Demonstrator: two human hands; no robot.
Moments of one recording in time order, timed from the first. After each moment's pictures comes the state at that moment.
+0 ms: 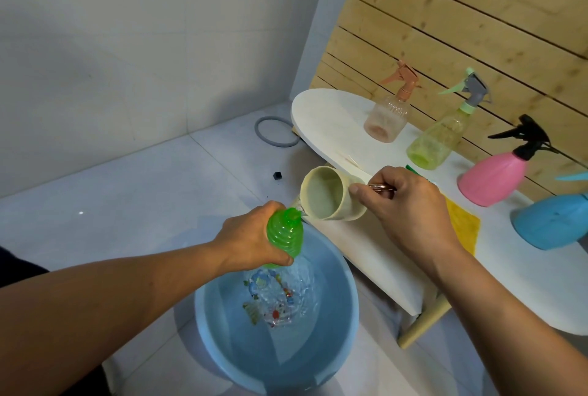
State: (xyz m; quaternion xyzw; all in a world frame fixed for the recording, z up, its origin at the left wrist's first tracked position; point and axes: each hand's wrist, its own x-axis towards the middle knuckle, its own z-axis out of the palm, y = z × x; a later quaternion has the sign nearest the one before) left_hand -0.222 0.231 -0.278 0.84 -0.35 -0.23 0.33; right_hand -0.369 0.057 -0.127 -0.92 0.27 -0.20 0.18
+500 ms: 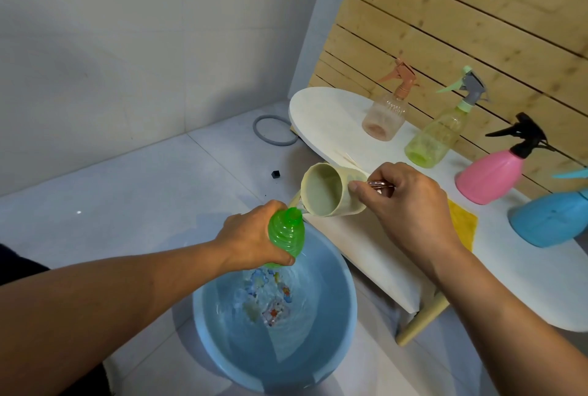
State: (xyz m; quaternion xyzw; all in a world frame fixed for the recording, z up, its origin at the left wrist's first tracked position) left_hand -0.226 0.227 -0.275 0.85 -0.36 -0.22 0.33; right_hand -0.371 0.059 -0.124 -0.93 0.25 -0.21 0.13
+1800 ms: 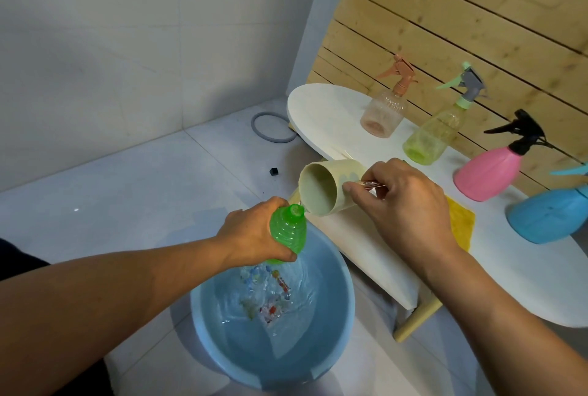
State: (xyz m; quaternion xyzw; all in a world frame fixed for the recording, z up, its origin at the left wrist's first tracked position) left_hand -0.225 0.220 -0.280 0.84 -0.36 -0.22 0.34; right_hand -0.374 0.065 -0.125 -0.95 0.21 -0.23 0.05
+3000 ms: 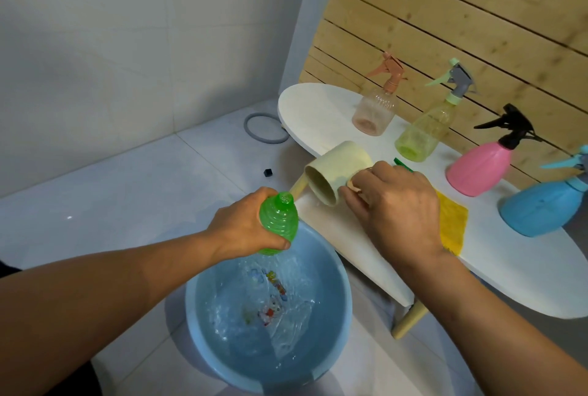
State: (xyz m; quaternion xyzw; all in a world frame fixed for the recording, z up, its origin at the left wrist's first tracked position) left_hand -0.212 0.219 -0.268 0.82 -0.34 -0.24 0.39; right_hand -0.374 0.045 -0.148 -0.93 0.11 -0.29 -0.18
